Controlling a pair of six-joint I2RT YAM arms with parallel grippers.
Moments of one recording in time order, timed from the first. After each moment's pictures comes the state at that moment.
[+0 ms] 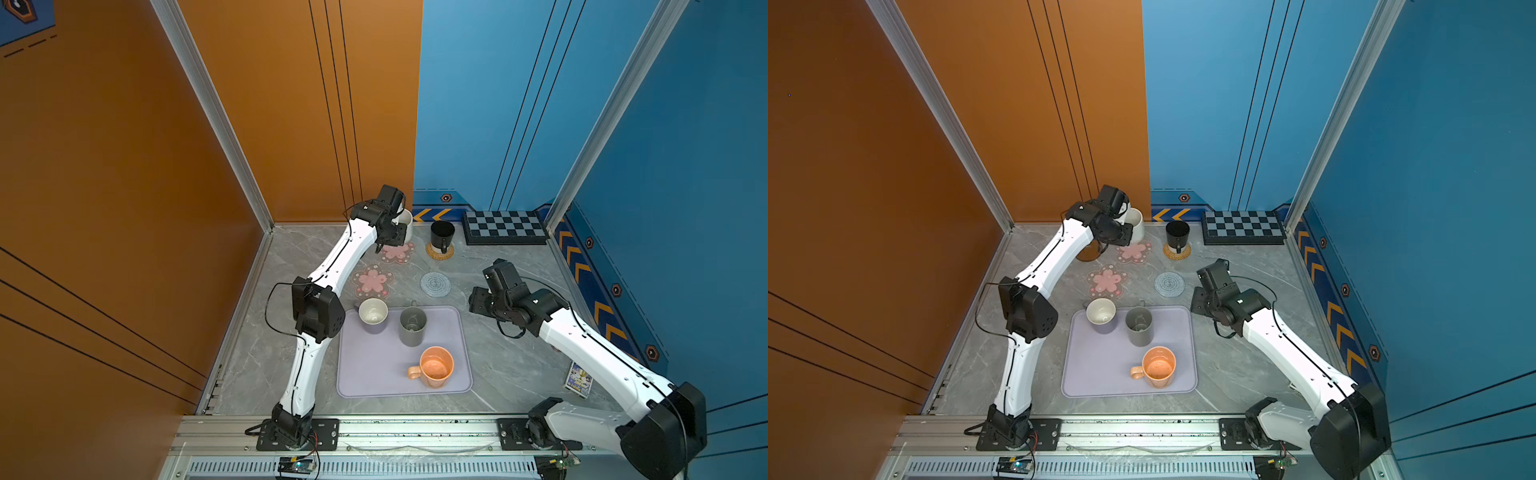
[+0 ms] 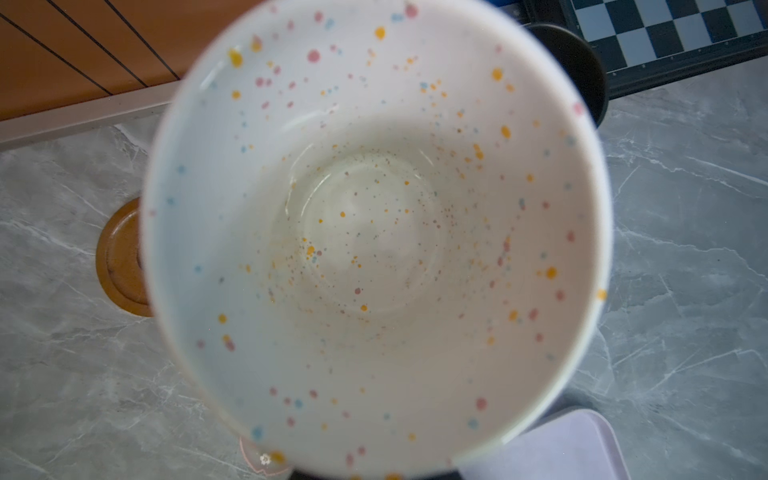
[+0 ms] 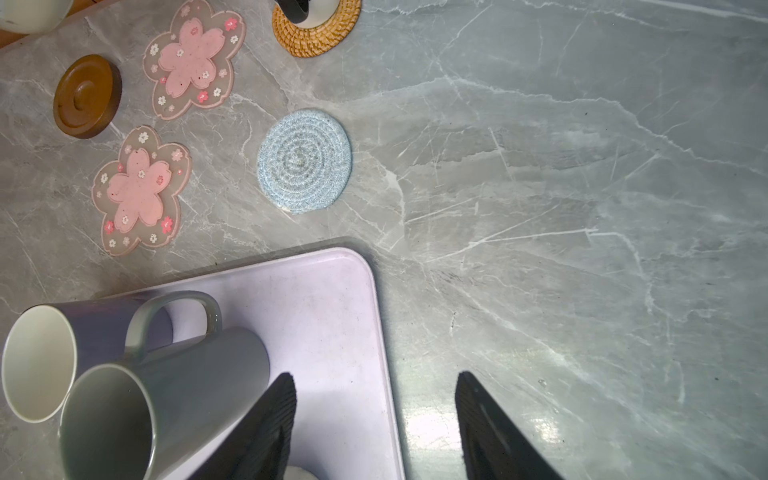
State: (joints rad) left arm -0.44 2.28 2.43 -1.10 -0.04 -0.20; right arm 0.50 1.22 1.02 -0.75 0.16 0.64
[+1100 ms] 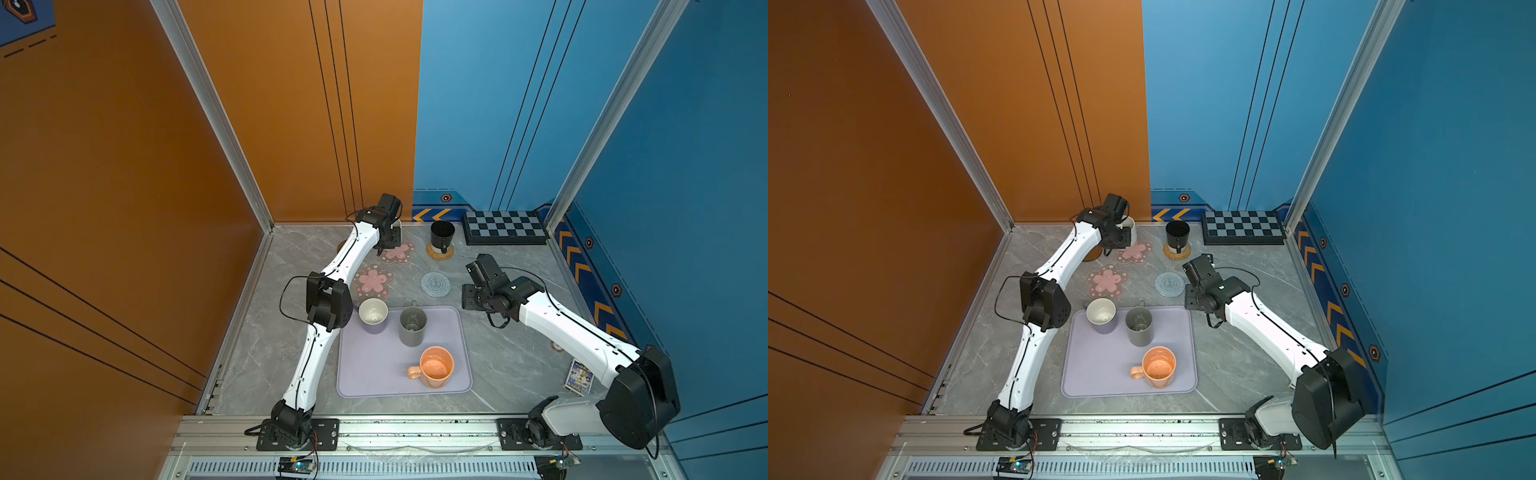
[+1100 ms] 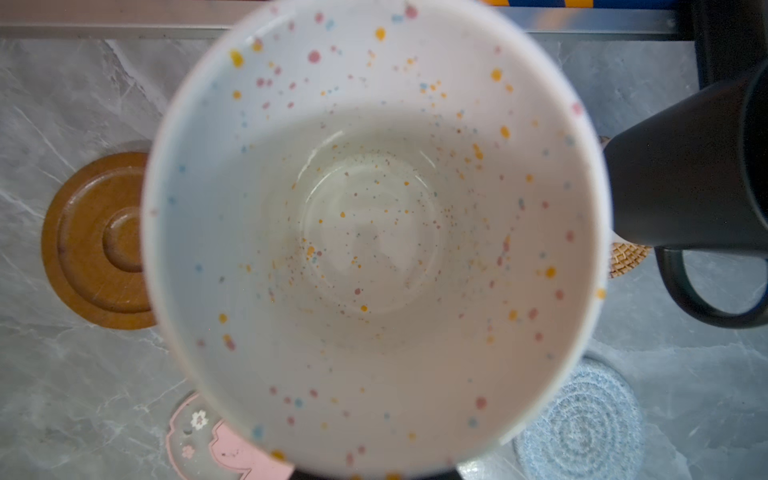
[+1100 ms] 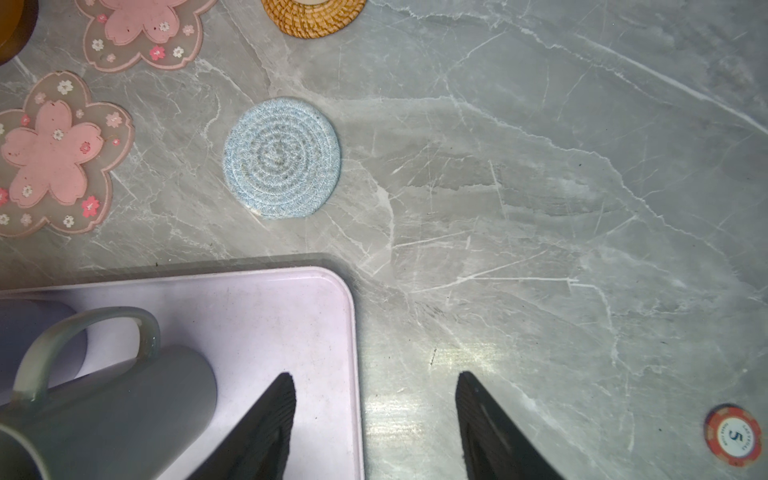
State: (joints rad) left arm -0.41 2.52 2.58 -1.10 -0.09 -0.39; right arm 0.52 1.39 1.09 -0.75 0.25 0.50
